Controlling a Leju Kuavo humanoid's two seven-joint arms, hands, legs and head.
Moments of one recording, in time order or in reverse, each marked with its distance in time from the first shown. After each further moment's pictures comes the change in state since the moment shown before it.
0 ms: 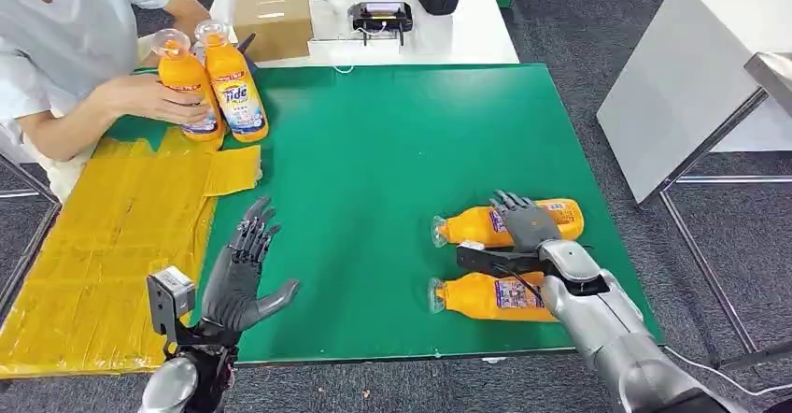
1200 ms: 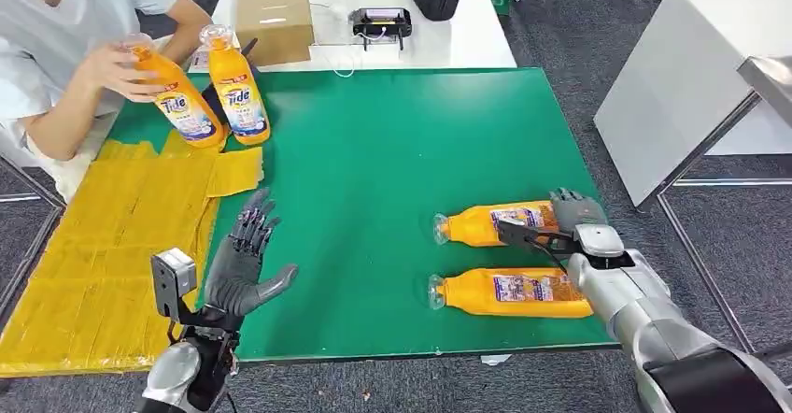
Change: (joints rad) left arm -0.062 -0.001 0.014 0.084 0.044 -0.010 0.011; right arm -0.155 -0.051 0.011 0.284 0.047 0.062 0.227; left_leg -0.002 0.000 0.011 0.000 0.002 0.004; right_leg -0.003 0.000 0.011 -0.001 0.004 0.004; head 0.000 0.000
